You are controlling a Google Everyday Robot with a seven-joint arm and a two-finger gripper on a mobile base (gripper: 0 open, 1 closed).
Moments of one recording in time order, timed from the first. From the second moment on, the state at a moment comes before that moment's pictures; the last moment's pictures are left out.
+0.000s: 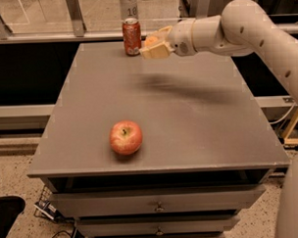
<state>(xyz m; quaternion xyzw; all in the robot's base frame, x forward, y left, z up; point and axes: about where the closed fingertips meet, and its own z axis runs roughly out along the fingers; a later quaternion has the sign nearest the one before) 0.742 -0.041 0.937 -0.48 0.65 0.22 0.55</state>
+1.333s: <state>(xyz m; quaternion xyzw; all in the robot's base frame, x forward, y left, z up) 0.862 -0.053 0.861 -0.44 0.66 0.26 0.54</state>
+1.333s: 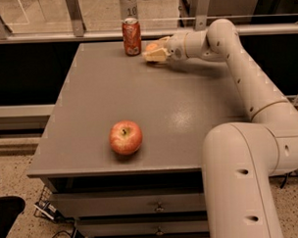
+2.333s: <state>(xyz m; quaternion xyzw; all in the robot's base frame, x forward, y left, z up) 0.863 -0.042 0.855 -0.45 0.66 0.27 0.54</state>
